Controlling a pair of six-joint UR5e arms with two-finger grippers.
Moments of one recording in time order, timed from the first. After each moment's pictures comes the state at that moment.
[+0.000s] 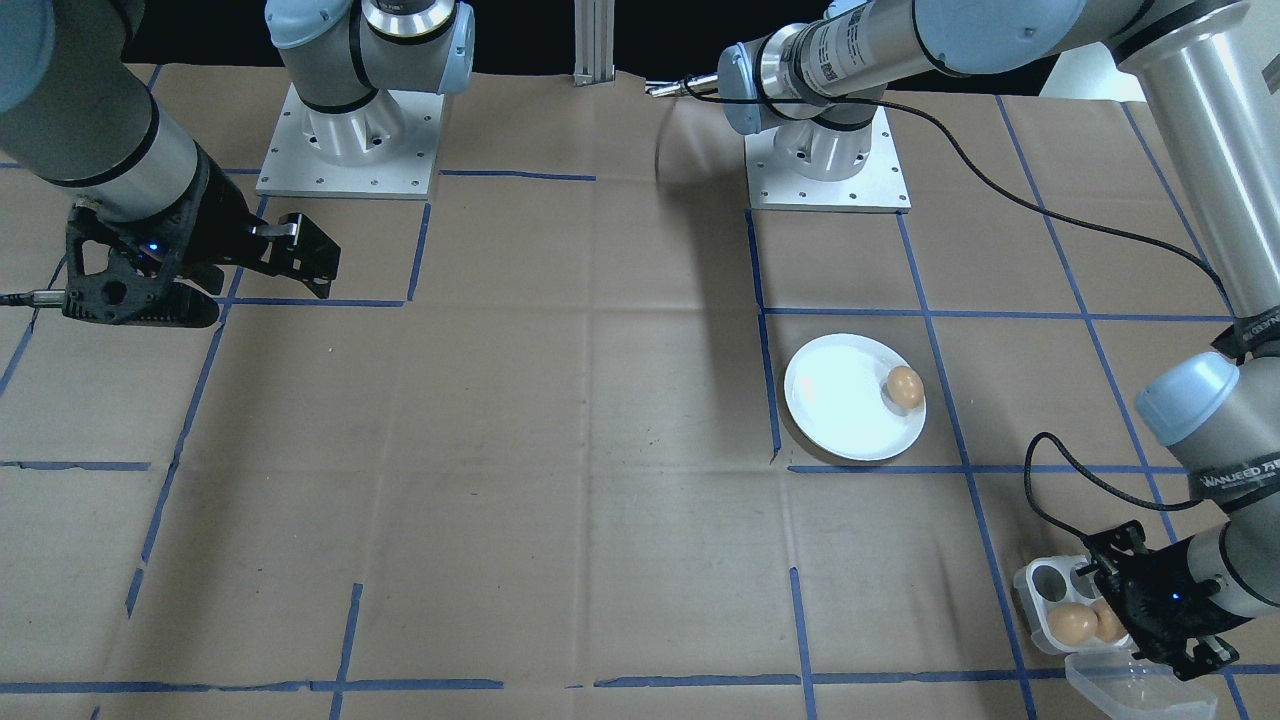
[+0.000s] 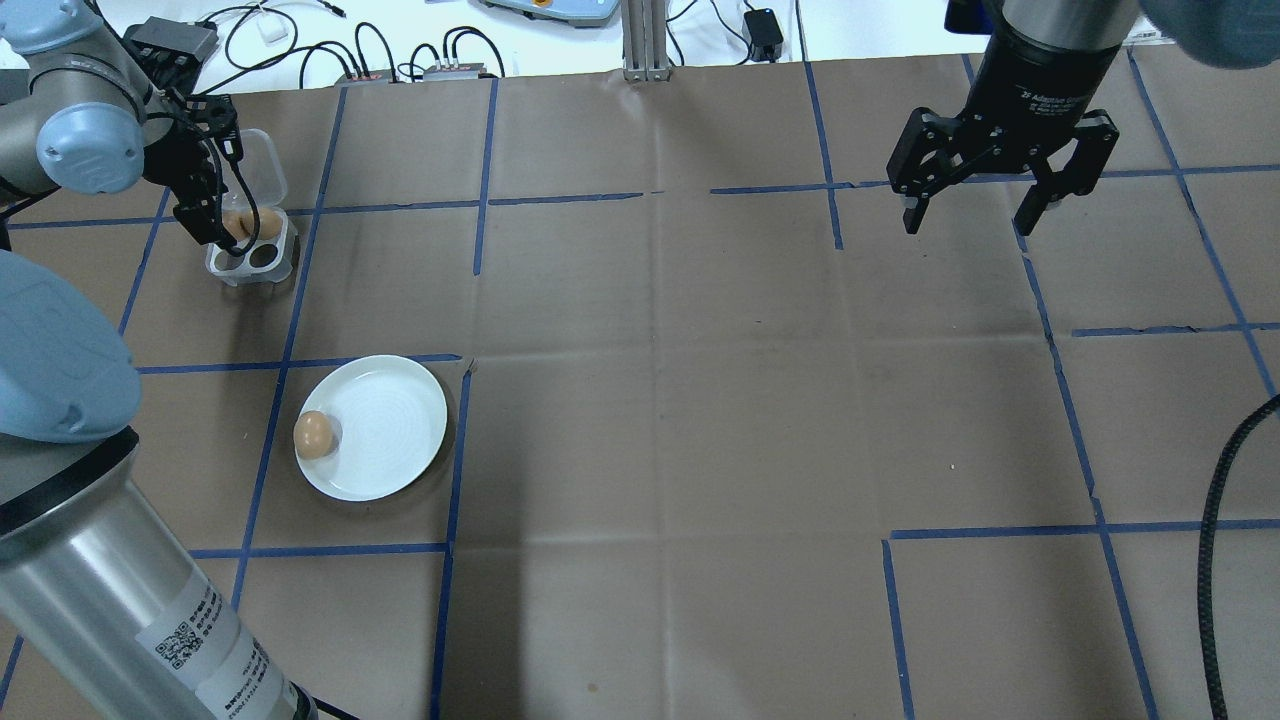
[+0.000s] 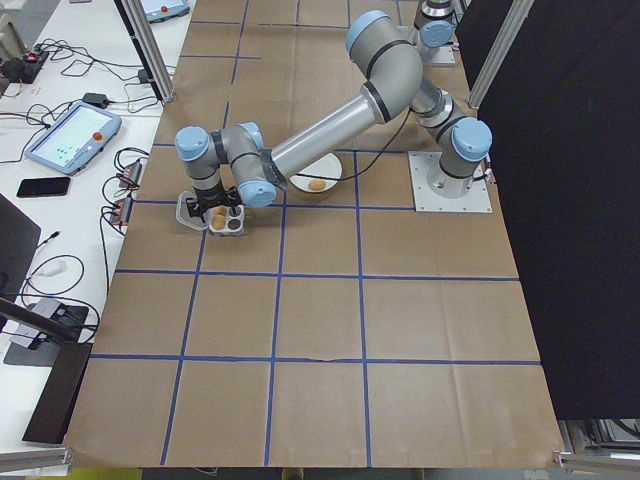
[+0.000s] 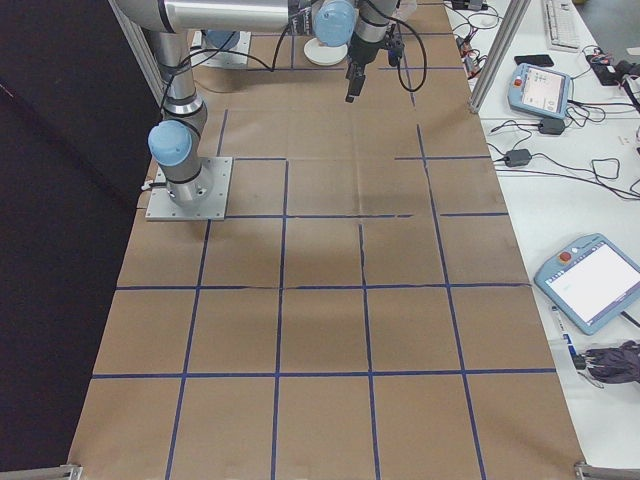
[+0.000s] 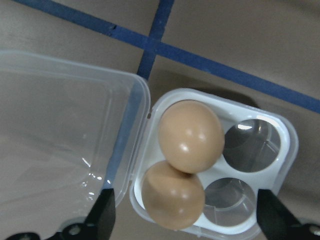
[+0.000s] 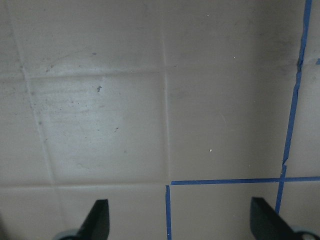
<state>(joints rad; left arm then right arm) -1.16 -2.32 -1.24 -1.13 1.62 1.63 1.51 -1.42 1.43 -1.38 -1.54 -0.02</state>
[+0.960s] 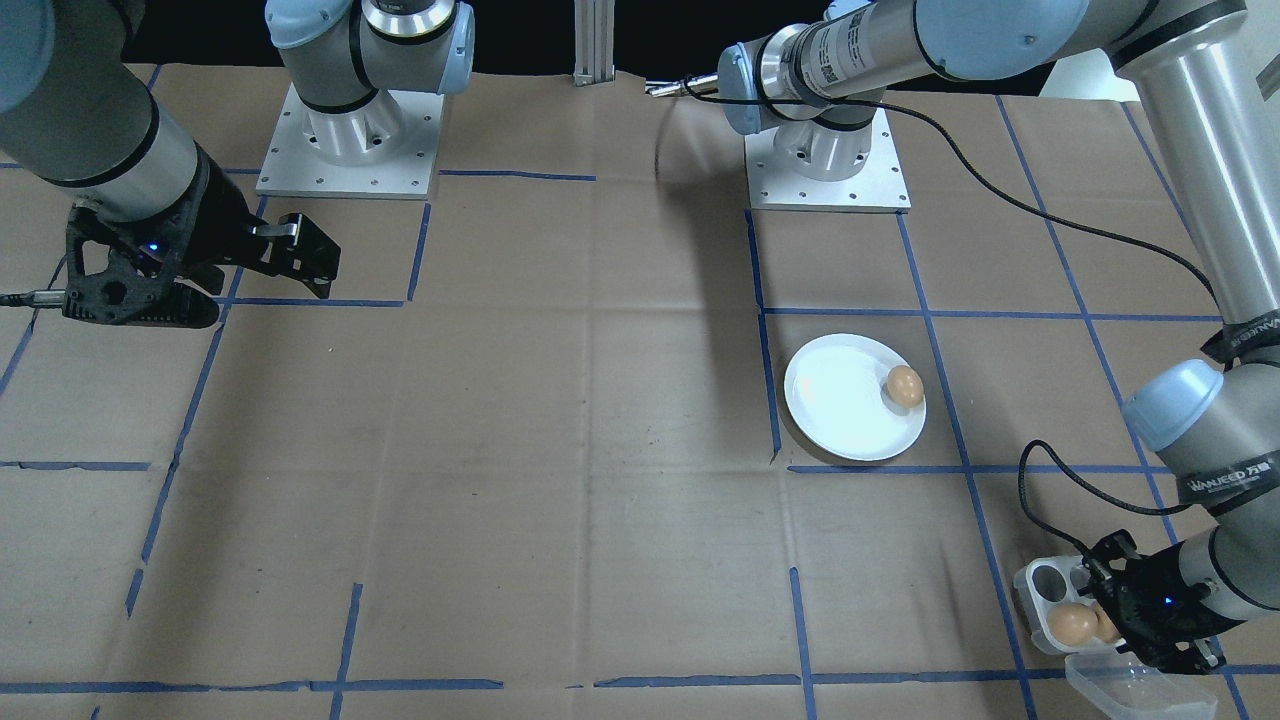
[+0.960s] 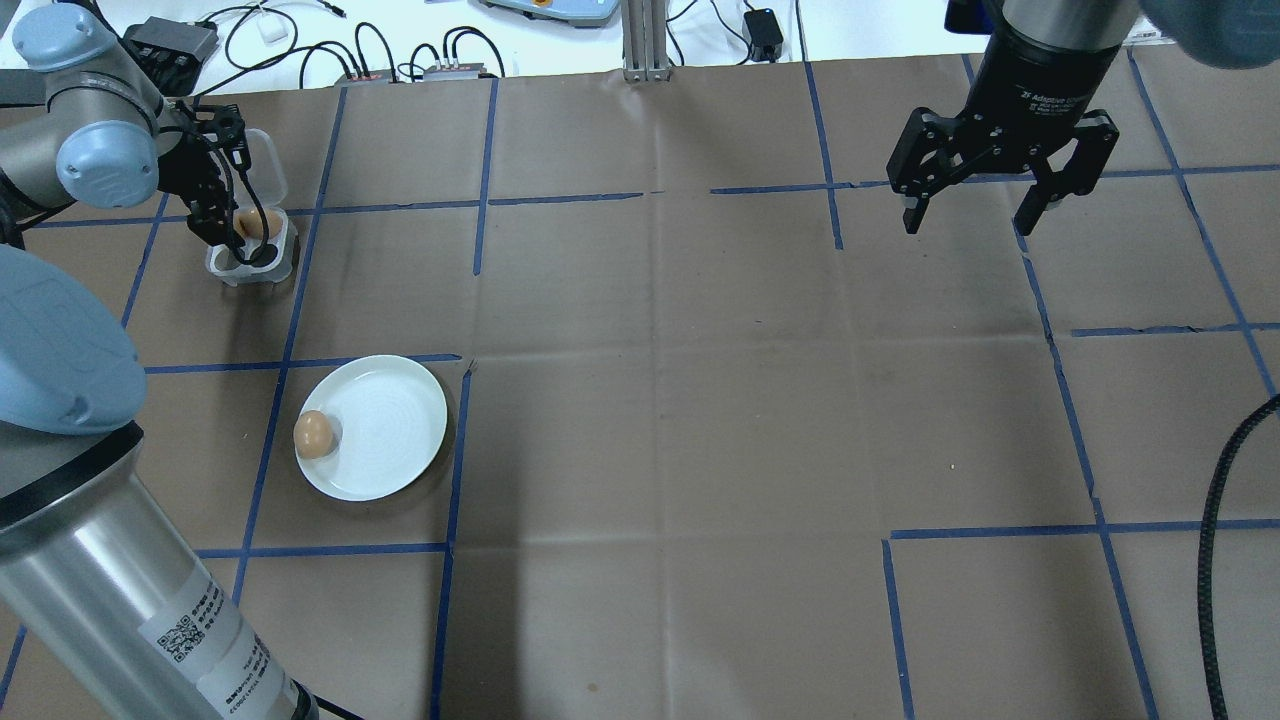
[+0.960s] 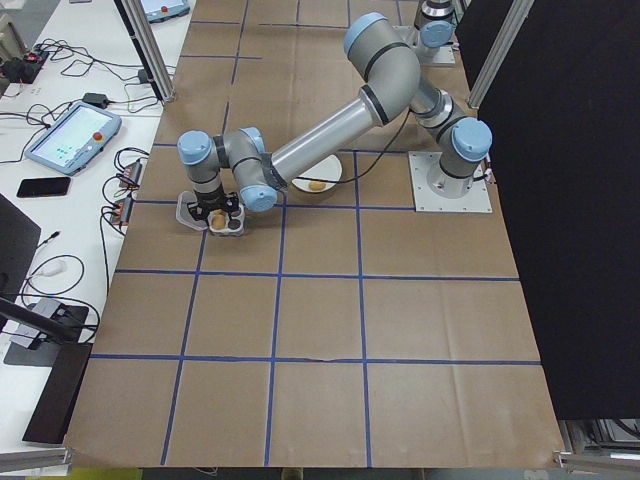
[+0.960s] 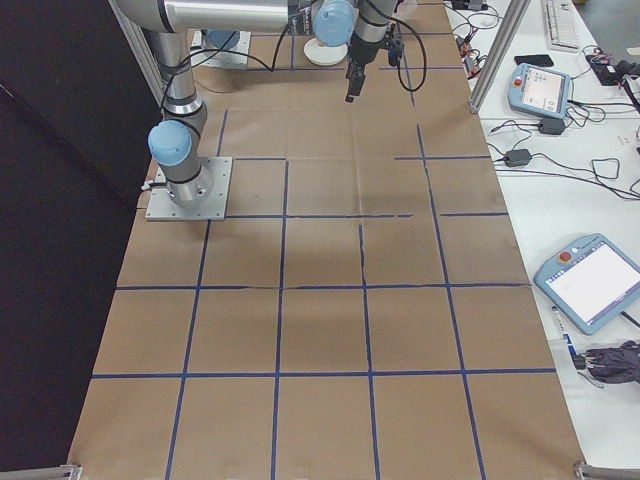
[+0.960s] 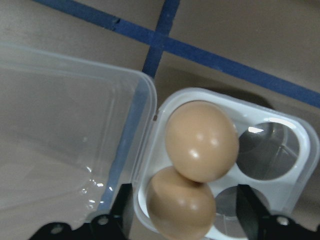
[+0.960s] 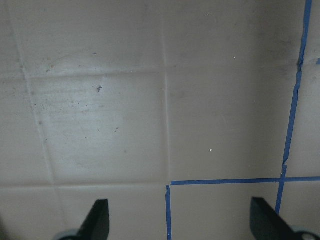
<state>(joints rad) -1.16 -2.33 -1.26 -1.08 1.62 1.63 1.51 -1.43 1.43 -1.38 -1.54 -0.02</state>
